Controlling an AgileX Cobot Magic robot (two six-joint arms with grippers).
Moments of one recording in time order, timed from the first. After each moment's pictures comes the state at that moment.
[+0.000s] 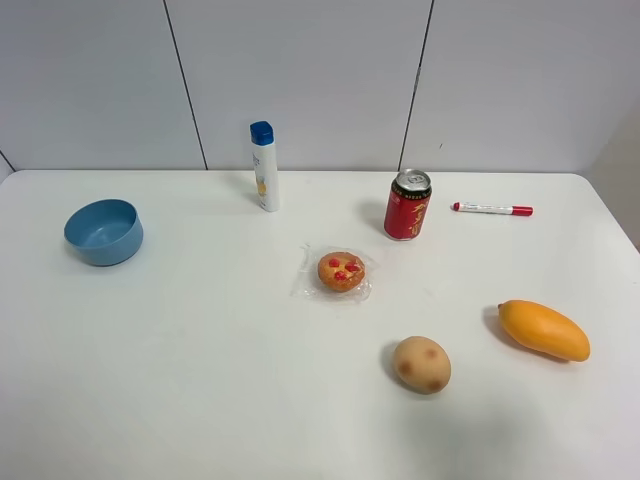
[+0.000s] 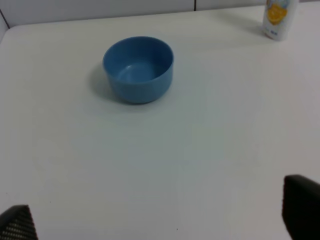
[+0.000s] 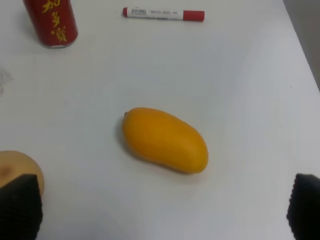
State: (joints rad) left arm 0.06 -0.01 -0.51 -0.04 1.05 0.05; right arm -0.10 0.02 -0.50 0.06 1.07 -0.12
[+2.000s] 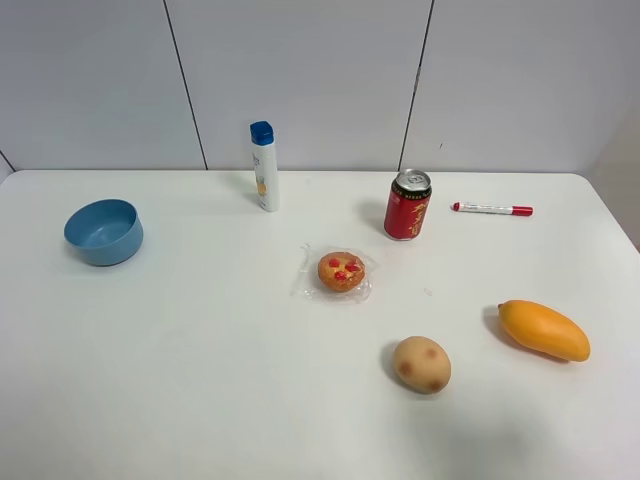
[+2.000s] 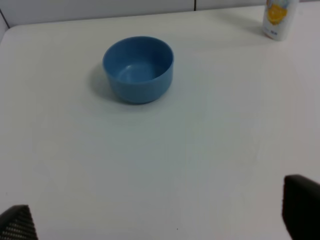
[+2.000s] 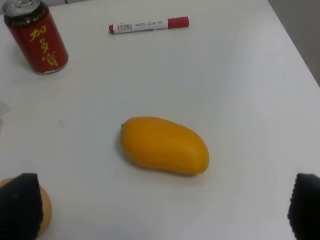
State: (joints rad) left arm 0.06 -0.01 -0.51 -0.04 1.05 0.05; right arm -0.10 0.00 -0.49 0.02 1.07 0.05
